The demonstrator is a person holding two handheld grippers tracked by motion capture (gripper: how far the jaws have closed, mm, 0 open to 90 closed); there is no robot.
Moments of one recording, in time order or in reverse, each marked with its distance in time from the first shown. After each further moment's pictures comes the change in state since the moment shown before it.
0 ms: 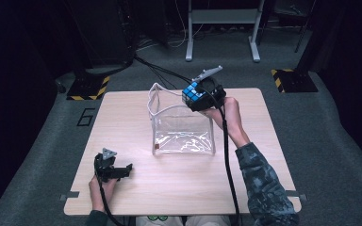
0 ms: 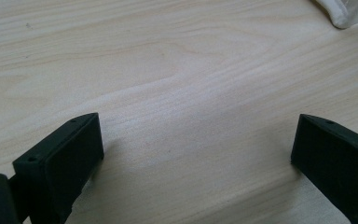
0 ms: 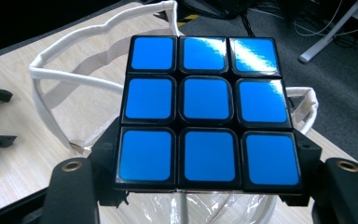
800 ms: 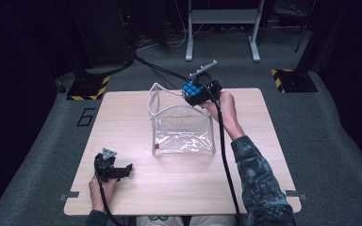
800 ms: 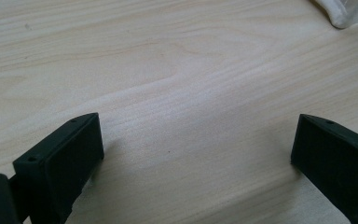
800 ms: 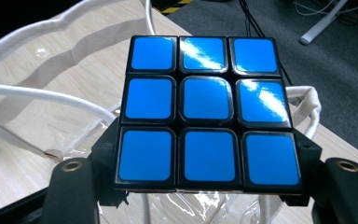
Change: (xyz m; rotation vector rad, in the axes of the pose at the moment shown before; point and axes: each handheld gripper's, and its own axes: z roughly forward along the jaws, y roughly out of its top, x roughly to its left) left arm 0.000 0.000 0.000 0.000 0.000 0.009; right arm -0.021 0.008 0.035 0.057 -0.010 0.027
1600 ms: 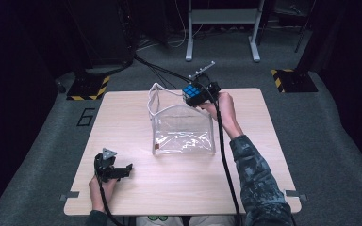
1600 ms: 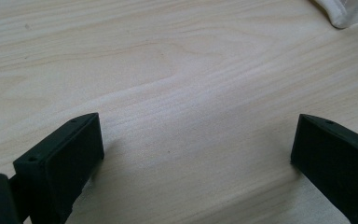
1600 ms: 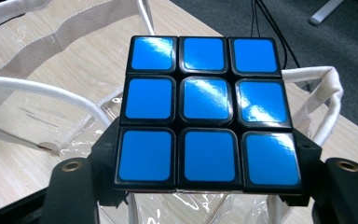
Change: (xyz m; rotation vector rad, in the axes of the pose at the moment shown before) left arm 0.000 0.000 0.000 -0.001 -0.003 -0.001; right arm -0.006 -0.003 0.017 0.066 0.022 0.016
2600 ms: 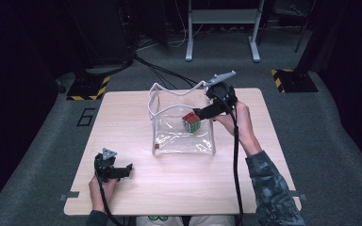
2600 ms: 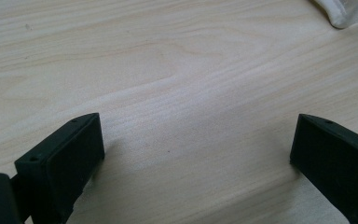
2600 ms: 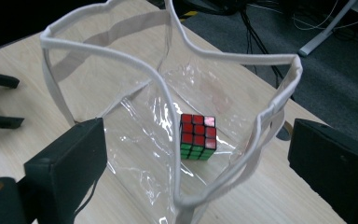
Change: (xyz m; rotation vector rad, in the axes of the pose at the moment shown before) left arm -0.001 0.000 0.000 -0.011 0.005 -0.010; right arm 0.022 -0.043 -0.074 -0.123 -0.009 -0.028
